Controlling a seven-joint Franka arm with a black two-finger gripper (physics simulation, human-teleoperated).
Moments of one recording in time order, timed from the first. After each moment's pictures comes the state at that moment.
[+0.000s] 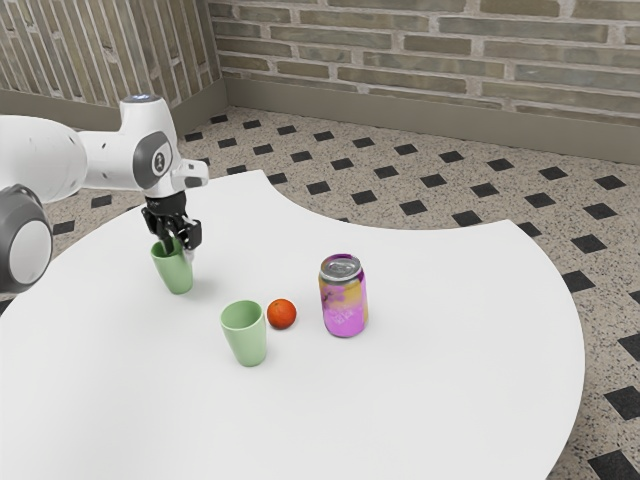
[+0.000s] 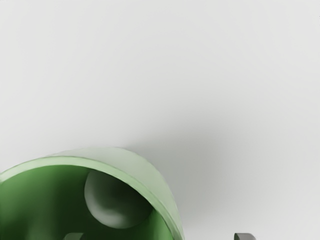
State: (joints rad) arm 0.07 0.57 0.25 -1.53 -0.11 2.06 0.41
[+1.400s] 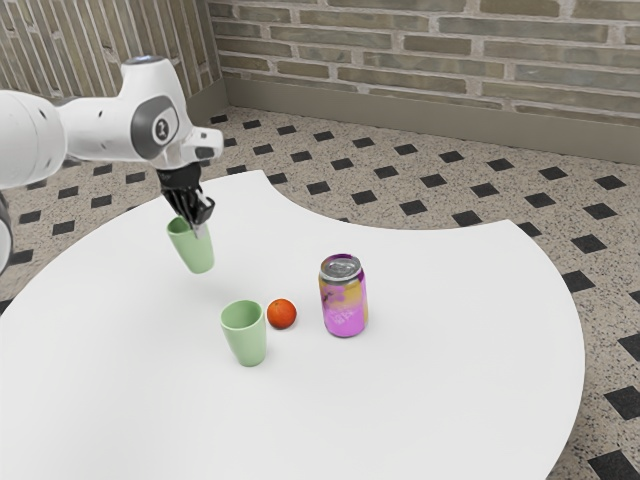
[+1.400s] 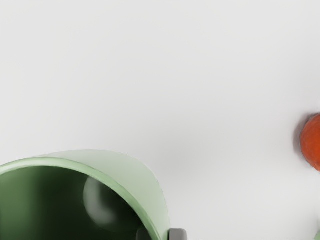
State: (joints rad) arm -0.02 0.37 0.23 -1.63 -0.12 2.01 0.44
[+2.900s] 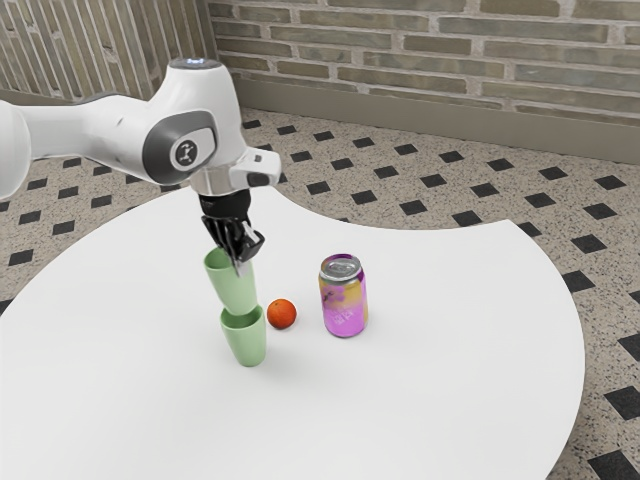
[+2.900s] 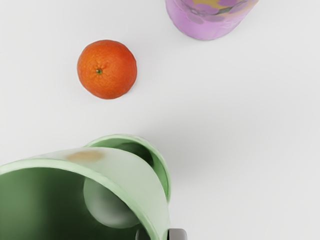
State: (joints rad) arm 0.13 0.03 -0.25 -1.96 0.01 1.98 0.15
